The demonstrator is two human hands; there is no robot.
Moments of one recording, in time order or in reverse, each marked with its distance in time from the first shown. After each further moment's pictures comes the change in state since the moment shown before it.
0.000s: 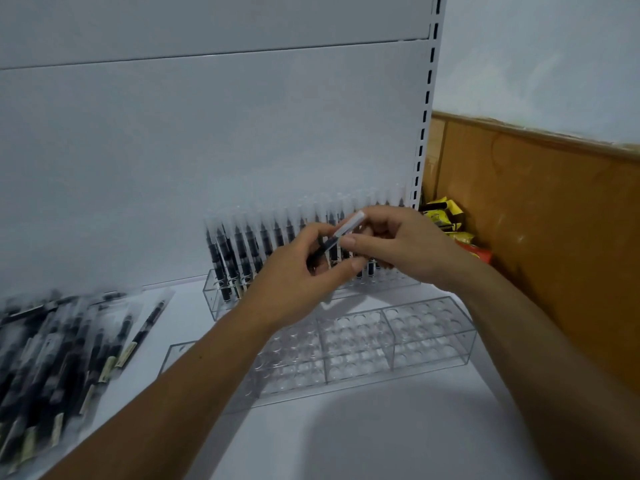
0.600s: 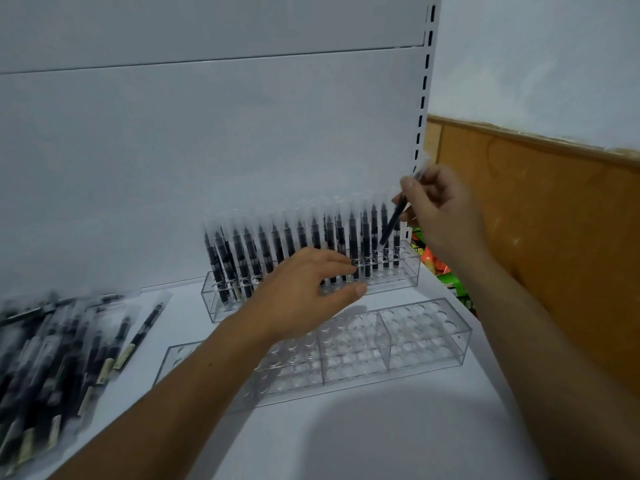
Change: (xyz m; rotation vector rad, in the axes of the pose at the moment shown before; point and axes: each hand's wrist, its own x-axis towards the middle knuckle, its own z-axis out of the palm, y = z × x) left_hand 0.002 -0.002 0.006 0.464 -0.194 0.137; right_hand 0.009 0.026 -0.028 -0.022 0.662 -0.063
